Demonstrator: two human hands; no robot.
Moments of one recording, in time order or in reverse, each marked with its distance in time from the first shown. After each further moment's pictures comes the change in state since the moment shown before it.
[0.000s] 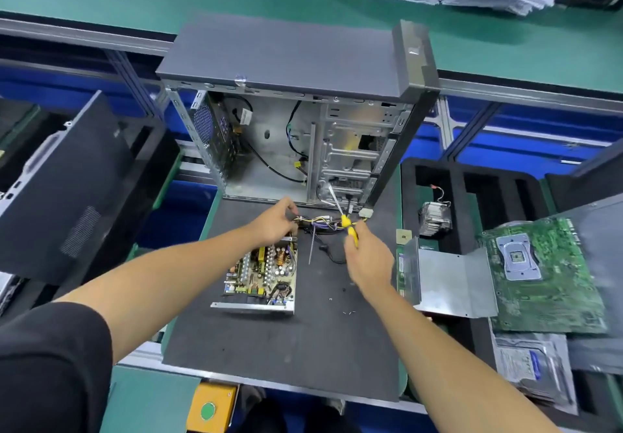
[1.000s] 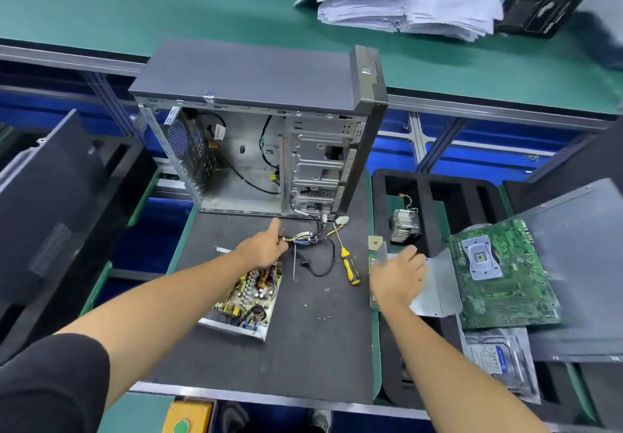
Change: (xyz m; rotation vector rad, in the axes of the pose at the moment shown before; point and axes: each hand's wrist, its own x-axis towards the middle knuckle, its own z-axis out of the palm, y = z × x) left_hand -0.007 0.015 0.041 0.386 0.030 0.029; right_hand -0.011 0.069 -0.055 -0.170 0.147 0.483
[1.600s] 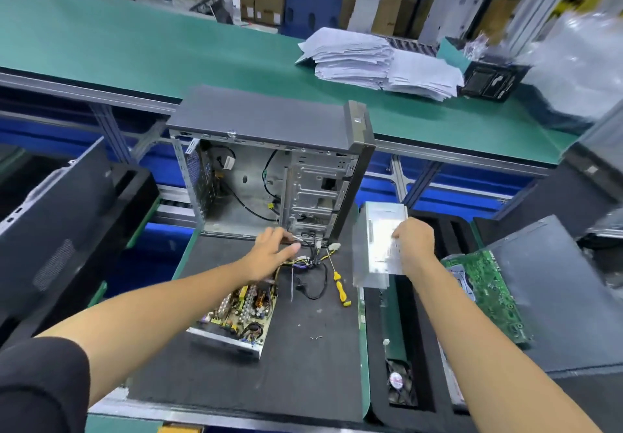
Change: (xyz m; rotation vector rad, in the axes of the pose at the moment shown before) left_hand -0.043 0.025 -0.030 -0.262 0.191 0.288; right_hand 0.030 -0.064 -0.147 0.691 -0.193 0.073
